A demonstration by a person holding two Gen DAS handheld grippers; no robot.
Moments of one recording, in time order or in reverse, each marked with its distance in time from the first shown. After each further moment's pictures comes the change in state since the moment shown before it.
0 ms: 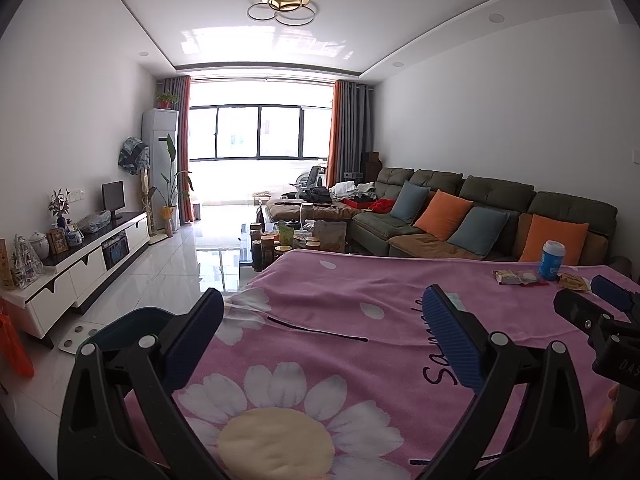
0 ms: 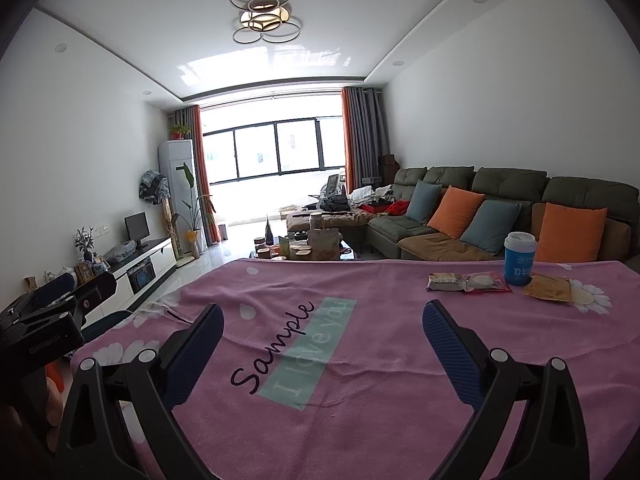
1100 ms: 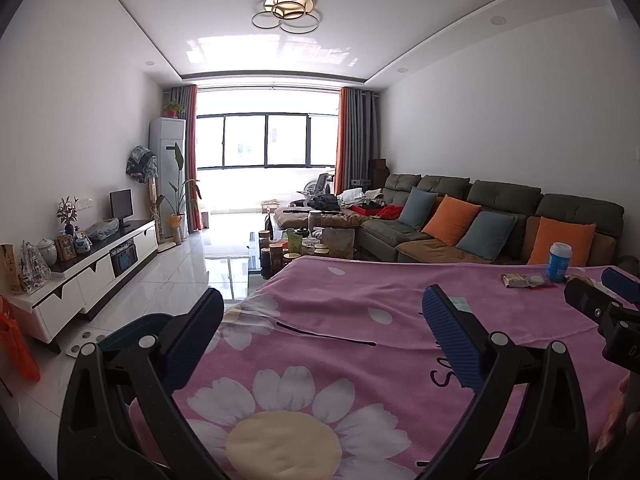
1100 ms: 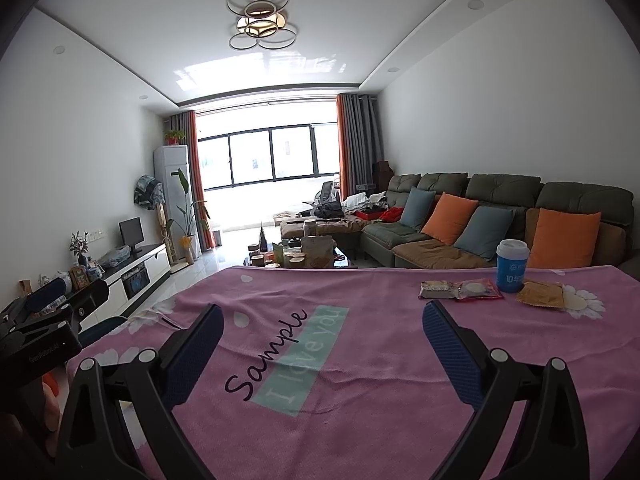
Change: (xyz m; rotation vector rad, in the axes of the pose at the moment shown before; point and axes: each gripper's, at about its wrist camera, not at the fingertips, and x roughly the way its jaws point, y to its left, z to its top) left arm -0.006 0.002 0.000 0.016 -0.031 0.028; right arm -0.005 -0.003 0.006 0.001 -0.022 -0.020
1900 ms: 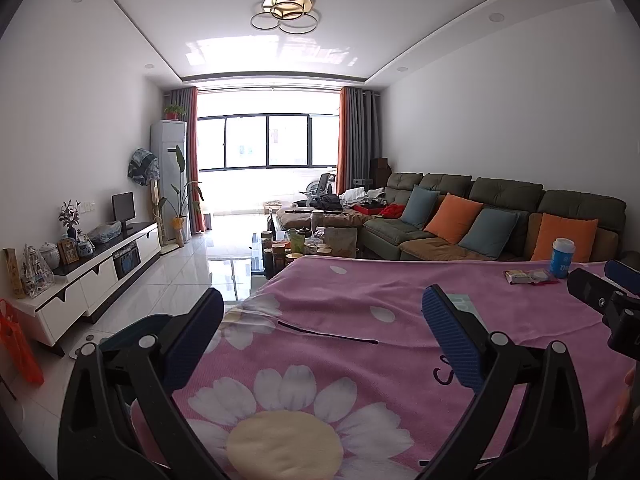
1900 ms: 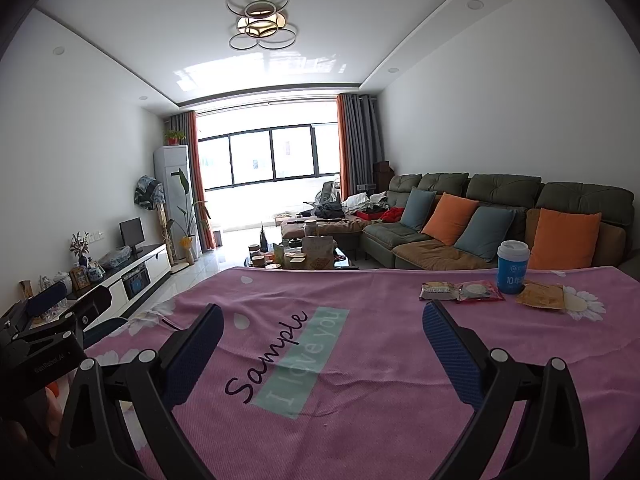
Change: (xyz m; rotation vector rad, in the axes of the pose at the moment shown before) left arm -0.003 0.000 -0.003 0.016 -0.001 0.010; right arm 0.000 0.001 0.002 0.000 0.002 -0.002
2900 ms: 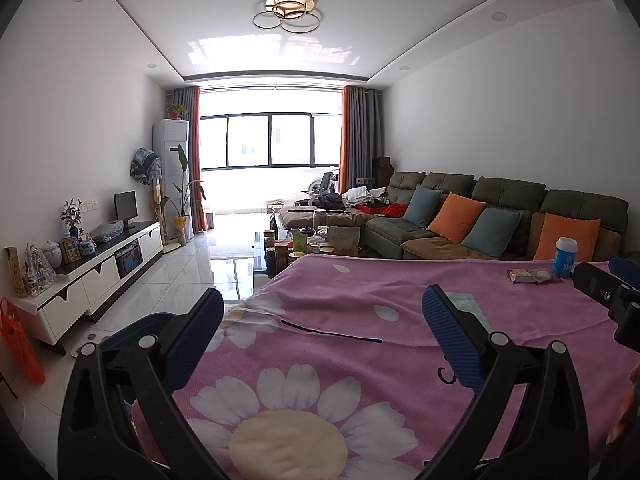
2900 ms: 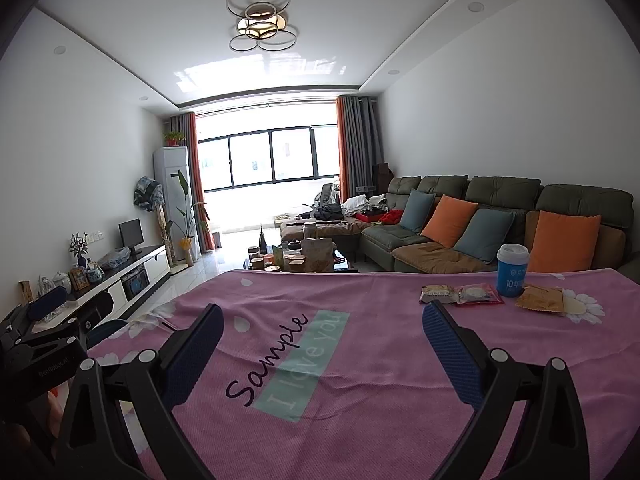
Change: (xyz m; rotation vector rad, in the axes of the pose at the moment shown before) left arm 0.001 0.002 0.000 0.000 0.004 0.002; right arm 0.001 0.002 0.004 -0.001 -0.007 -0.001
